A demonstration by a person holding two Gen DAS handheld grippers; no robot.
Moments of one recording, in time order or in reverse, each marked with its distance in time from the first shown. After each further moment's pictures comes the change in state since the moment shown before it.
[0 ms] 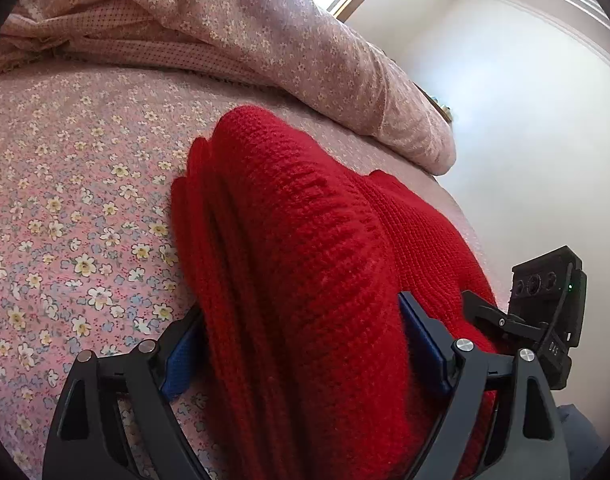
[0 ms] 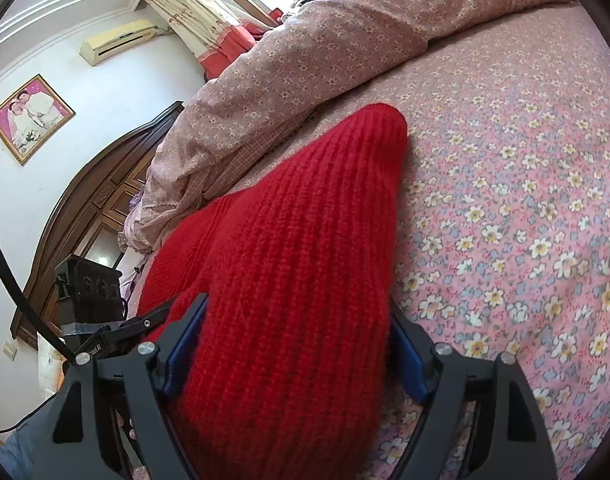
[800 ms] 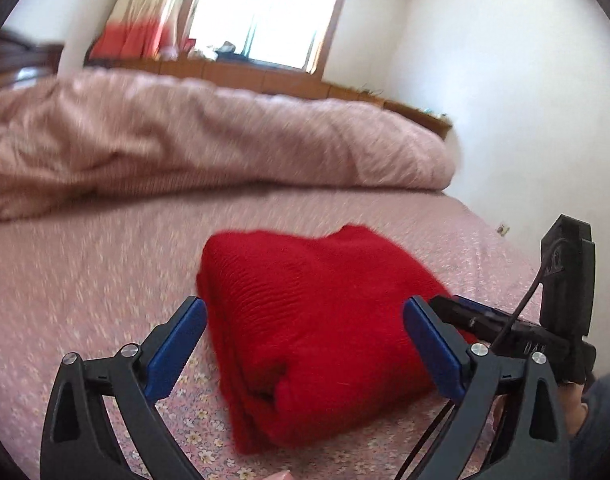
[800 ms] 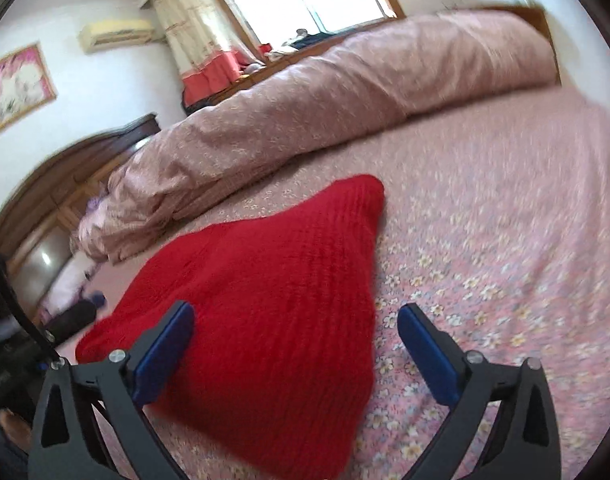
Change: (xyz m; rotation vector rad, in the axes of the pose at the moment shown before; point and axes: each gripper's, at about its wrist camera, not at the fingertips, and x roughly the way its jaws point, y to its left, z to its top) left arm -0.087 -0.084 -0.020 0.303 -0.241 0.201; right arm -0.039 0.047 -0.012 -0.178 -0.159 -0.244
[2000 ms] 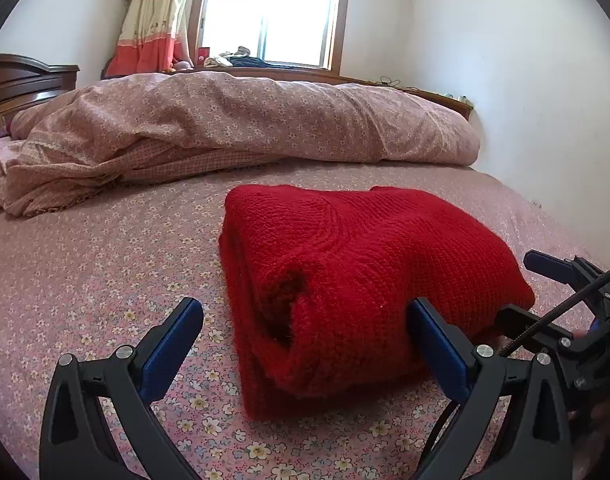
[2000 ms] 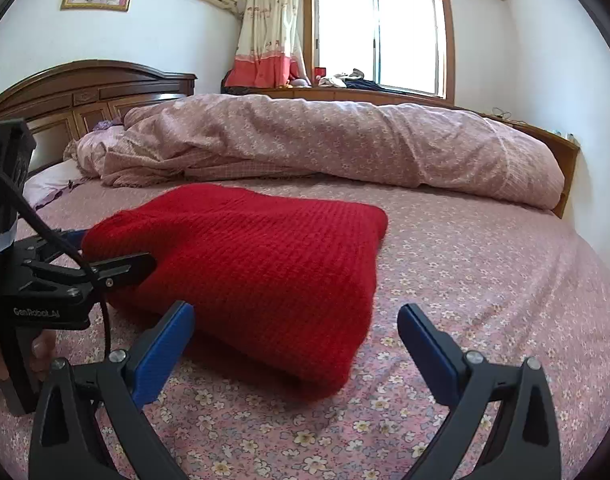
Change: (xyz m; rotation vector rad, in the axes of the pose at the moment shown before) left arm 0.021 -0.003 -0.047 0.064 0.010 0.135; right arm -0.039 0.050 -0.046 -0.410 -0.080 -0.147
